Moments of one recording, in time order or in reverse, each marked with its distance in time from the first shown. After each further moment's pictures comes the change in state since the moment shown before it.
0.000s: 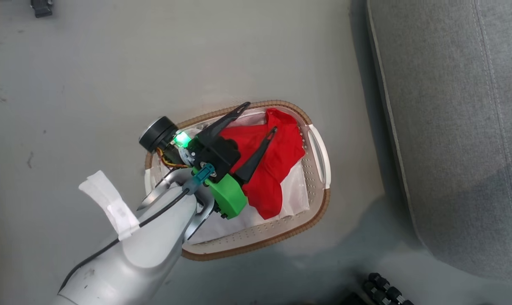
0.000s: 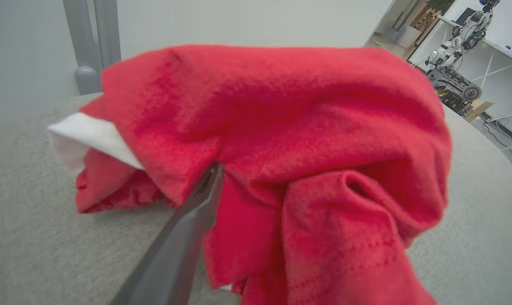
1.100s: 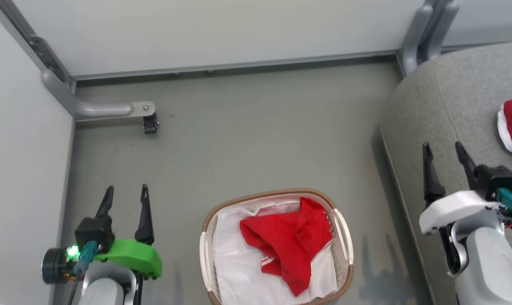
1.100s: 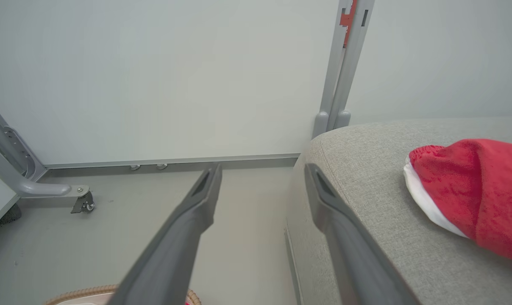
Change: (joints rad) left arm 0.528 -0.073 0.692 -0.078 0.050 0.130 0.000; right arm 0.600 0.290 0.597 -0.427 0.320 0.000 -0.001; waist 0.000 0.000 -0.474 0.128
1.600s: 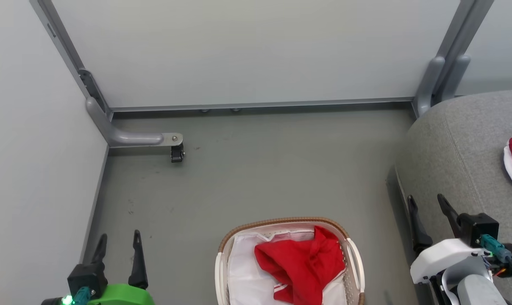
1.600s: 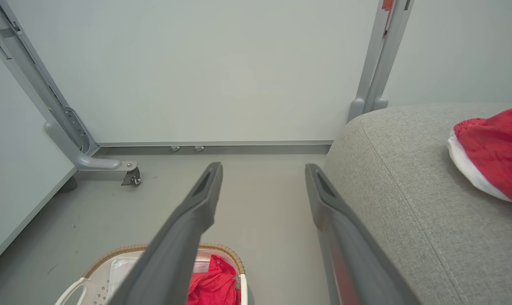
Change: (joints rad) left arm 0.186 -0.065 0.156 -0.044 0.072 -0.064 0.000; right arm 0.180 0.010 0.068 -0.013 0.041 0.000 0.000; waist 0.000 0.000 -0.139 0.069
